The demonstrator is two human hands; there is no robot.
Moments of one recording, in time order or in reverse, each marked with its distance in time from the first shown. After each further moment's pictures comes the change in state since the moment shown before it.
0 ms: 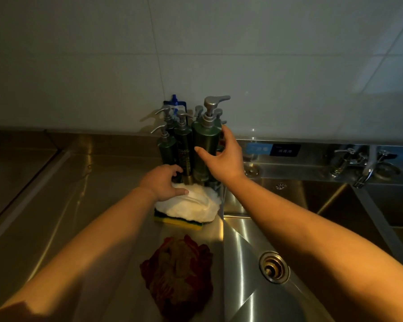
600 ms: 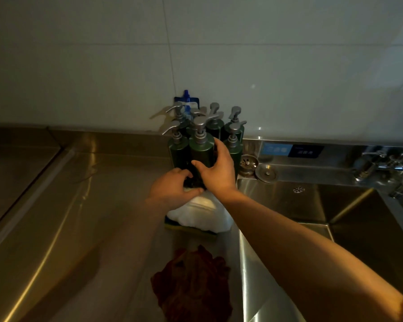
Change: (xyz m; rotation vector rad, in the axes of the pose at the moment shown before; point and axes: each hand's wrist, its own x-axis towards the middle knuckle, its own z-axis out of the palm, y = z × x) left_hand 0.022 -0.023 0.021 -0.081 0.078 -0.012; right_hand 0.010 0.036 0.070 -0.037 -0.035 0.112
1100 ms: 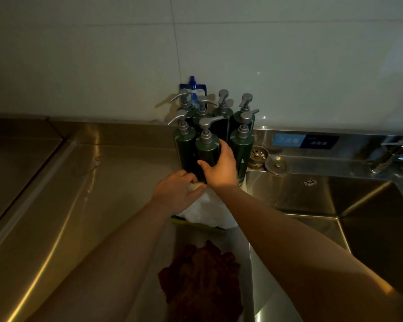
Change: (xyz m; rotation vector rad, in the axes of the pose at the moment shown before) left_hand -0.013 -0.012 0.014 0.064 -0.024 0.011; right_hand 0.003 0.031 0.029 -0.106 0.005 0.117
